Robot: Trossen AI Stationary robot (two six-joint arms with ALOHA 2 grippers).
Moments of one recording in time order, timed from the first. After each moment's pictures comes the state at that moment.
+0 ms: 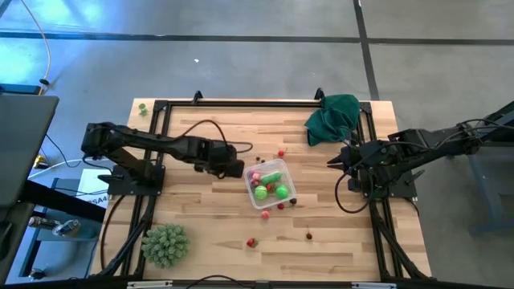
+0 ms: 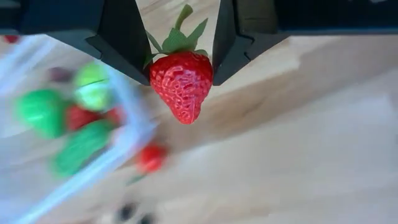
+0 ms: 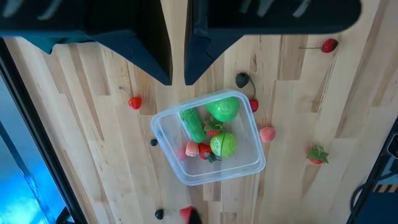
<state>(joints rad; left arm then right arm) 0.12 1.47 1.01 -0.70 -0.08 -1.31 0.27 0.81 1.00 -0.93 0.28 0.13</state>
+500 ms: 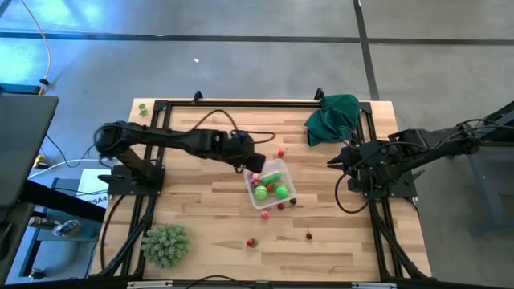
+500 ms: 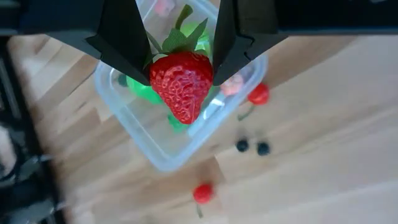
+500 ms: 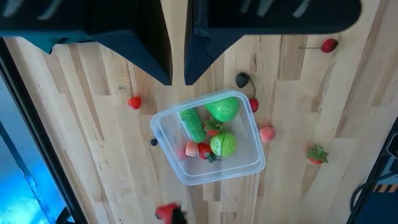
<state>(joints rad) 0.12 1.64 1.33 -0.67 -0.16 -1.10 0.27 0.81 1.00 -0.93 0.28 0.13</state>
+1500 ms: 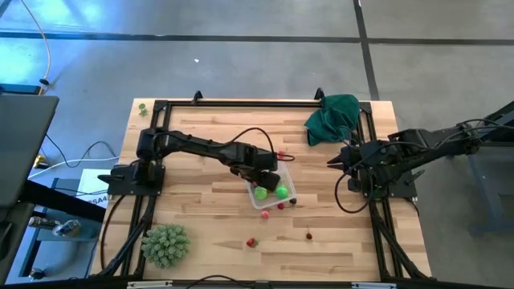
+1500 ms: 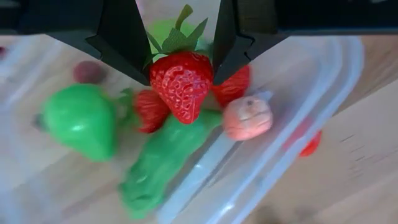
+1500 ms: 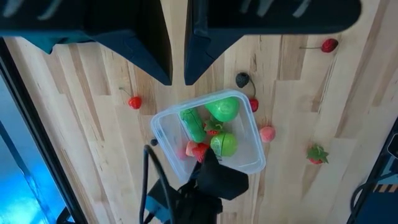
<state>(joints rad) 0.12 2.00 1.51 -0.75 0.04 -1.07 0.27 0.81 1.00 -0.93 0.28 0.13</state>
